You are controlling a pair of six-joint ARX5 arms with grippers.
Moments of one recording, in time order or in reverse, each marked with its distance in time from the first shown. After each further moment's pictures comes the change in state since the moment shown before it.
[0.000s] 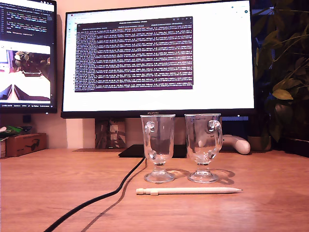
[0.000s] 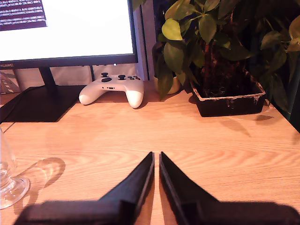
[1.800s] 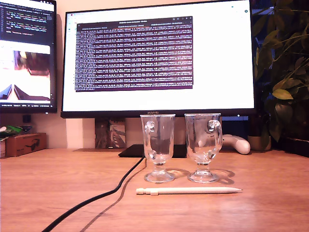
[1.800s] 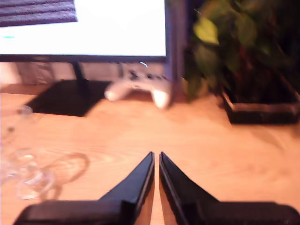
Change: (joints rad) left arm 0.006 0.000 0.000 0.047 -0.046 -0.097; right arm -0.033 0.160 0.006 0.183 -0.188 -0.062
